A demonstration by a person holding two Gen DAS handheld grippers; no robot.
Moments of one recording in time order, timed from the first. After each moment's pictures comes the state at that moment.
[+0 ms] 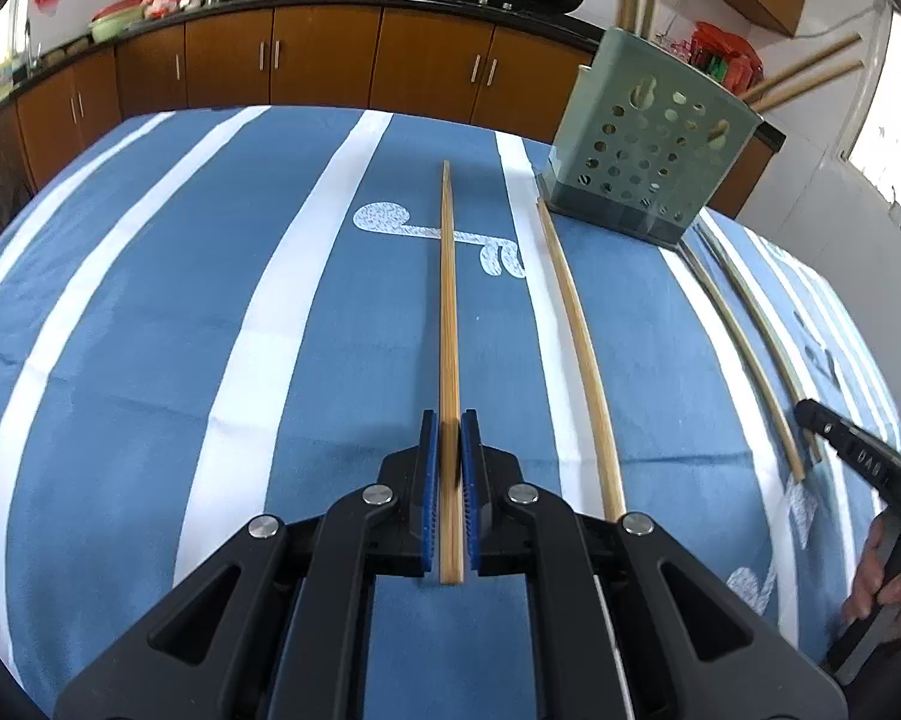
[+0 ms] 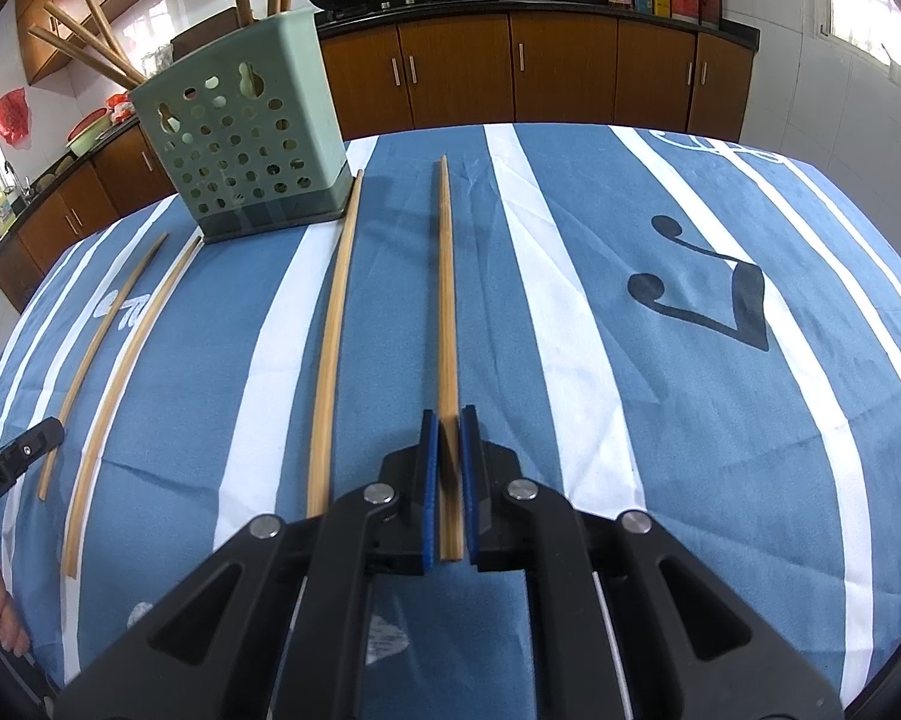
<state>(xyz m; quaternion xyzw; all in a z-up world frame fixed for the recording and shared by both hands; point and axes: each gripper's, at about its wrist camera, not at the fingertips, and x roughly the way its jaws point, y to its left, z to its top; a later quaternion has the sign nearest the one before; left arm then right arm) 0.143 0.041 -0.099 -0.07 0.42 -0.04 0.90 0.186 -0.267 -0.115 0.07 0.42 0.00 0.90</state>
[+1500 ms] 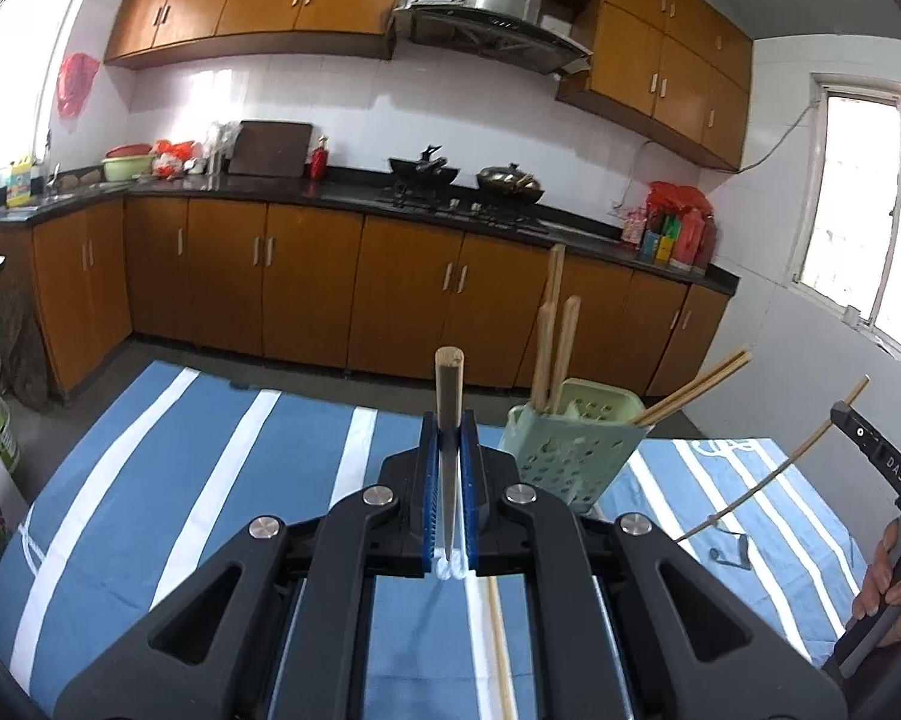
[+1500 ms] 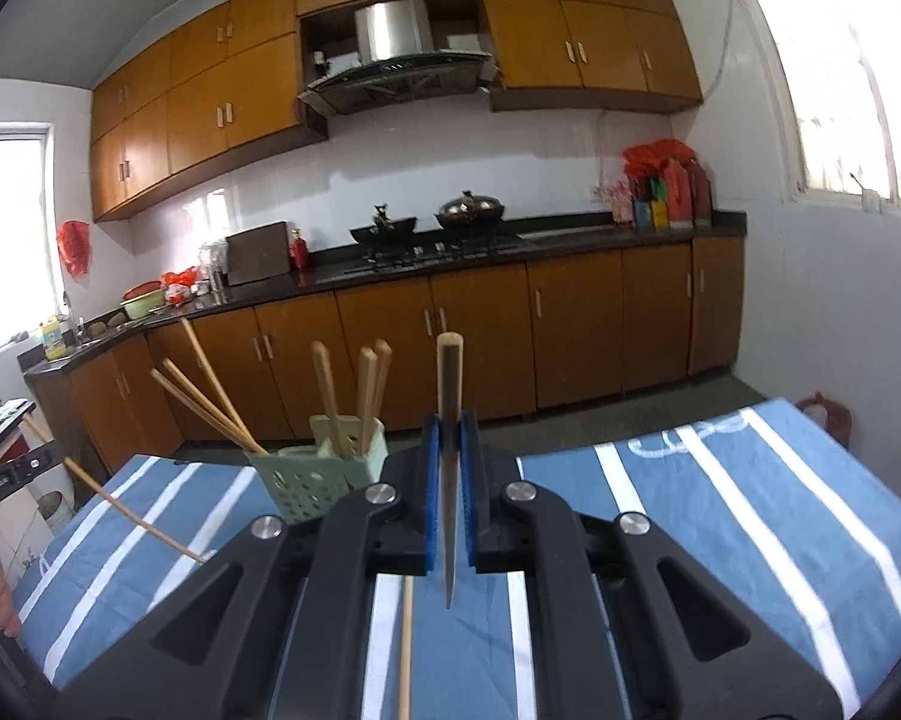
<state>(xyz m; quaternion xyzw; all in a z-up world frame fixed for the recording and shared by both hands) 0.136 0.063 0.078 -0.08 0.21 -0.06 0.97 0.151 -0.286 0.090 0.07 0.15 0.03 0.99</state>
